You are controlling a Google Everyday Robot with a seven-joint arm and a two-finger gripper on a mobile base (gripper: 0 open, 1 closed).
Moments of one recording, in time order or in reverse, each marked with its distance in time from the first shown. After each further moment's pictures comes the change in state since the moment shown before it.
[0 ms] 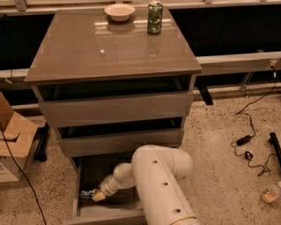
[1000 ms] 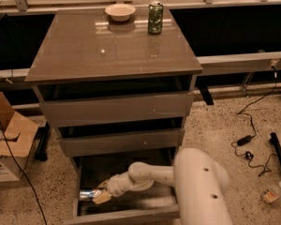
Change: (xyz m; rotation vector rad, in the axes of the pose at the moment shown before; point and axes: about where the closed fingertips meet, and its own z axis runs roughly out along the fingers) arm -0.022 0.048 -0.083 -0.114 -0.230 -0.110
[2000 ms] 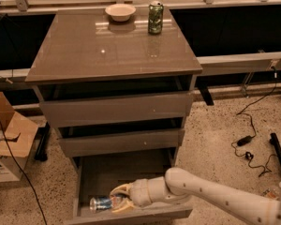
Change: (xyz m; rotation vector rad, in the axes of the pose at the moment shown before) arm -0.083 0.140 -0.196 -0.018 -0.257 -0.335
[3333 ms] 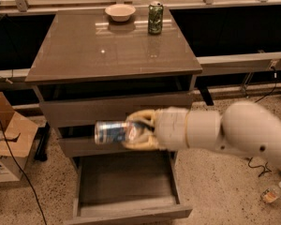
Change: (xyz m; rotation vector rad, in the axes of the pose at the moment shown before) arm -0.351 -0.038 -0.209 0.372 0.128 -0.335
